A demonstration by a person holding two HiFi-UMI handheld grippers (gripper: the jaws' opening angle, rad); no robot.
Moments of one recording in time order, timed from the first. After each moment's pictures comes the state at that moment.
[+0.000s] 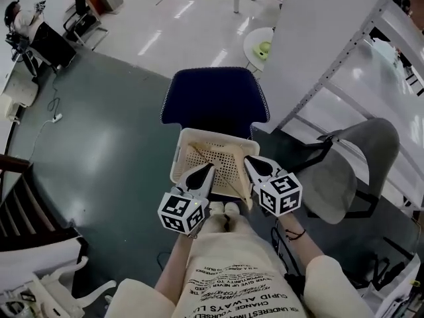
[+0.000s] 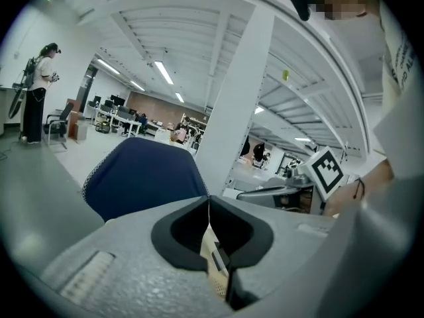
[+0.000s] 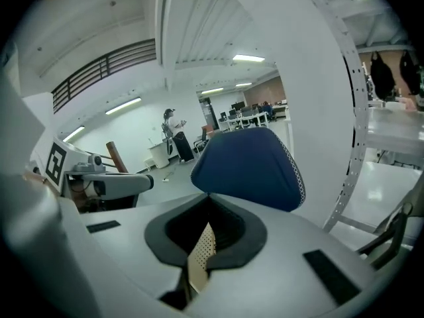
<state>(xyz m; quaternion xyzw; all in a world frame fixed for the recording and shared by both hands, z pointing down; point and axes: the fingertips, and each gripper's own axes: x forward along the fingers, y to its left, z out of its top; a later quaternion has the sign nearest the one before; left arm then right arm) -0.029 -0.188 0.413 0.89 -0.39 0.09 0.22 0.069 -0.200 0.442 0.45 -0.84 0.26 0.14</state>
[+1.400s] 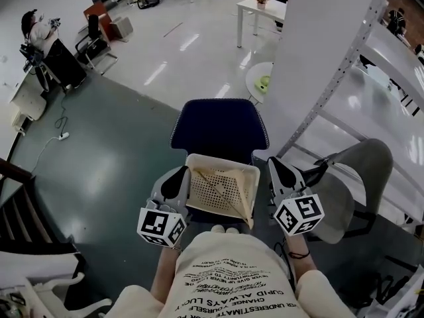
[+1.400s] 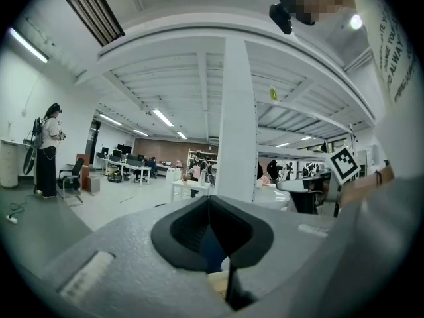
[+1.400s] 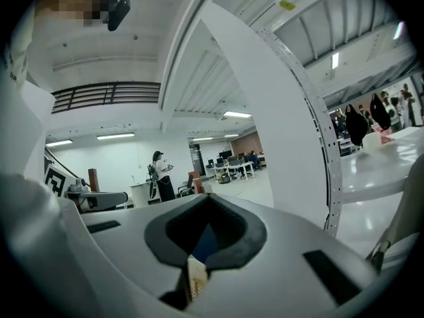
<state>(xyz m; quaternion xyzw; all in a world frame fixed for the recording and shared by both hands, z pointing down) -0.097 -0.204 0.284 0.88 -0.47 0.02 0.05 0.120 -0.205 0.290 0.56 -0.82 0.12 -0.02</state>
